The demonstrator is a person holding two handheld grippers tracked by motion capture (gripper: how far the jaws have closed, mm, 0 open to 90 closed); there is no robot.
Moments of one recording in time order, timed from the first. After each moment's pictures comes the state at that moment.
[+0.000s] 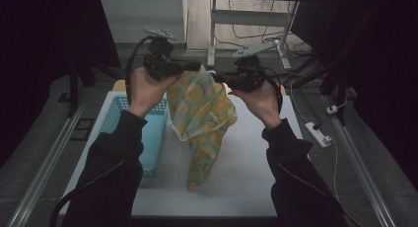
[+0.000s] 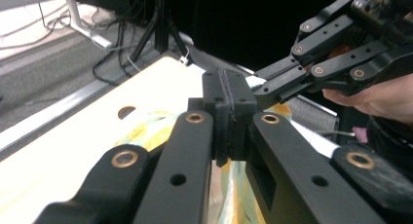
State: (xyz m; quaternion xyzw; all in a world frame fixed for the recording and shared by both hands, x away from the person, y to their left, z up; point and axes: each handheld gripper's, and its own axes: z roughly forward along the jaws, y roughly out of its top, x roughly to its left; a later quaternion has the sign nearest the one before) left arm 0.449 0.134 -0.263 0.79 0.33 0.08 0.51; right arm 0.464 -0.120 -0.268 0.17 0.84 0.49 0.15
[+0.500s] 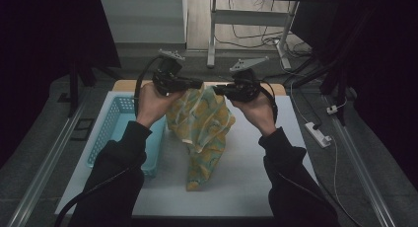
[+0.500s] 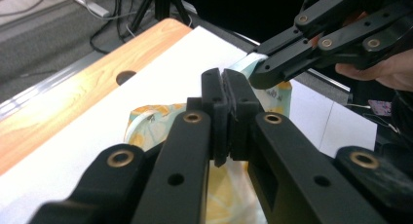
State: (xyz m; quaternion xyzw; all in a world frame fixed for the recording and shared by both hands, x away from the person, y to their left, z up) left arm 0.464 0.124 -0.317 0.82 0.33 0.07 0.47; right arm 0.480 -0.124 -0.317 0.20 0.86 0.46 0.12
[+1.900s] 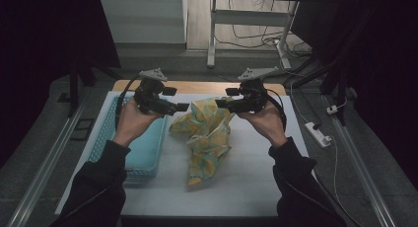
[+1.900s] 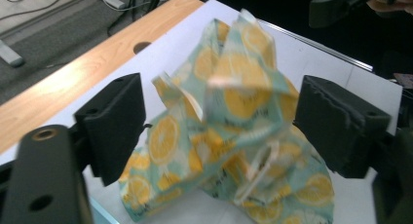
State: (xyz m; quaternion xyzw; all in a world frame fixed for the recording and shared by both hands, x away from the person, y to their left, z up) left arm 0.419 0.161 -0.346 0.82 0.33 0.10 0.45; right arm 0.464 -0.145 -0.329 0.22 0.85 0.47 0.11
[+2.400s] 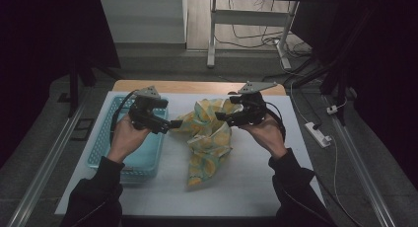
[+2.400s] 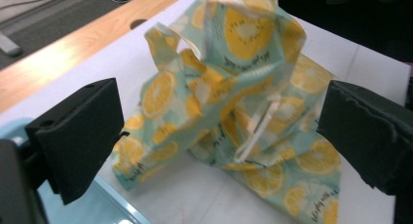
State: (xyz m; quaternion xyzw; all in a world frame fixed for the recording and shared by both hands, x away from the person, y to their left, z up) left arm 0.396 0.173 -0.385 0.82 0.33 0.10 0.45; right arm 0.451 -0.151 -0.361 0.23 0.84 0.47 0.12
